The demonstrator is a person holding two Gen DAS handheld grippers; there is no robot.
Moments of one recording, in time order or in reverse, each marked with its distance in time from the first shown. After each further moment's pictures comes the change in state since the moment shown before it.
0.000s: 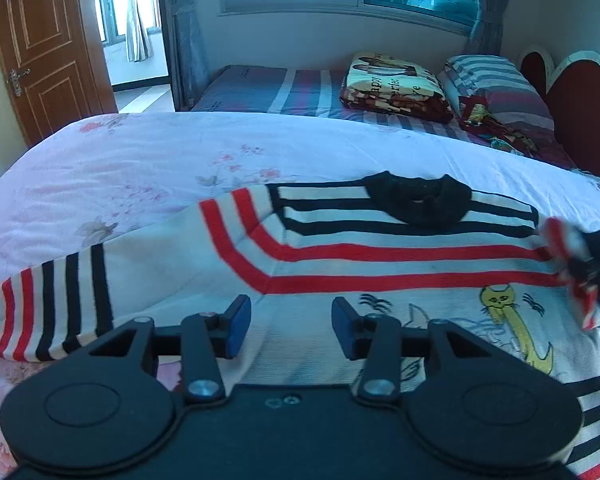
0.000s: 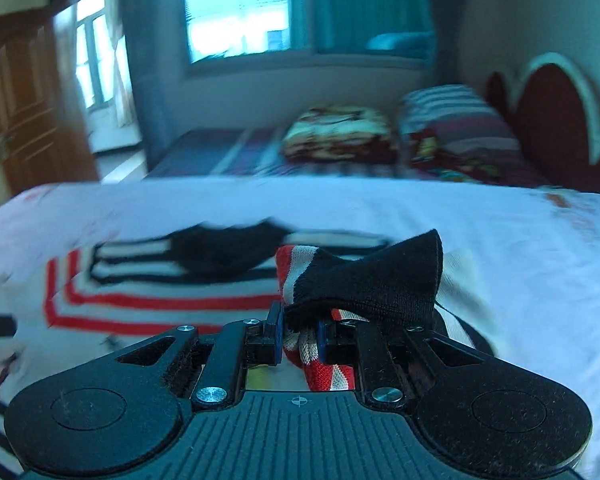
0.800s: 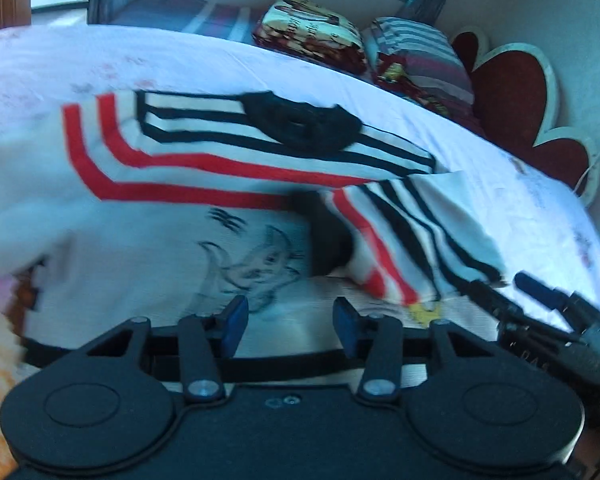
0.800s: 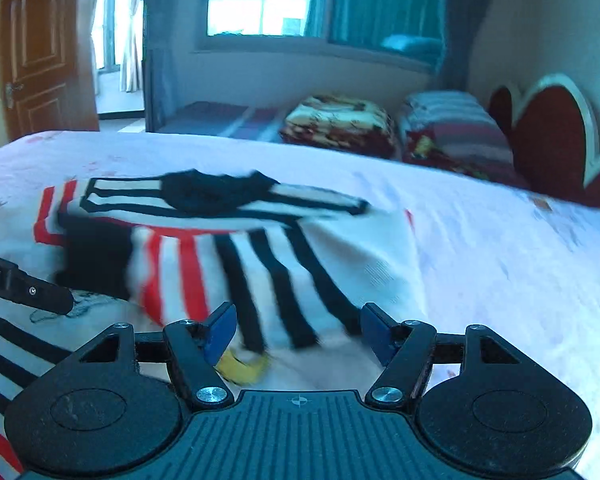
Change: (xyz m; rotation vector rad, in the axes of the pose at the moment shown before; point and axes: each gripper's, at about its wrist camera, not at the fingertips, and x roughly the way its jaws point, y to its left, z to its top) left arm 0.031 -0.046 -0.028 -0.068 0.176 -0.354; right arm -0.005 -0.025 -0.053 -0.090 0.025 -0.065
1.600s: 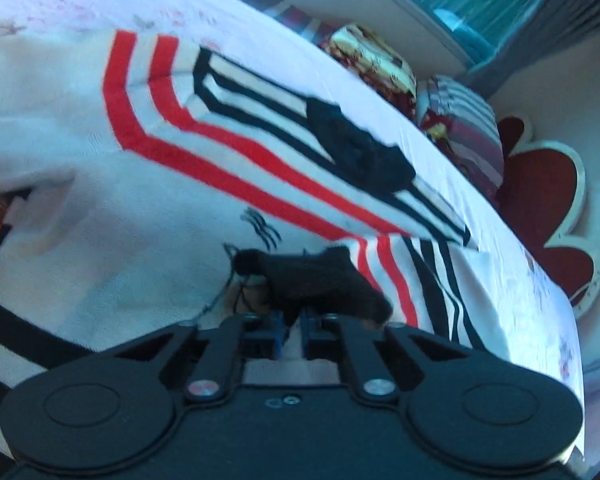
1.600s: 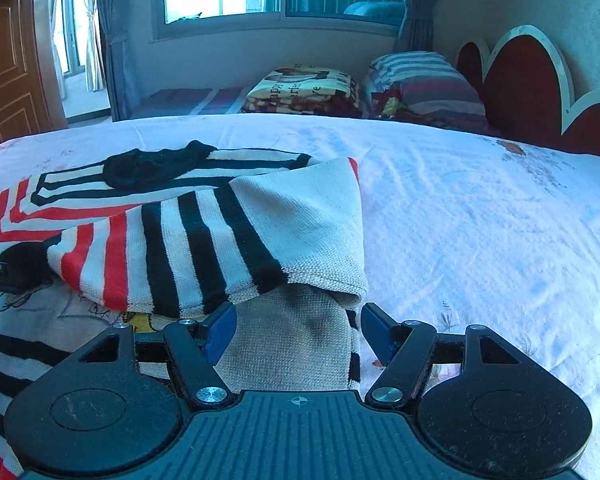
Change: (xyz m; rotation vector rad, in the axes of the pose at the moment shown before) left arm 0.036 0.041 -0.002 -0.340 -0.071 -0.031; right arm 0.004 -0.058 -0.025 0.096 0.067 -0.054
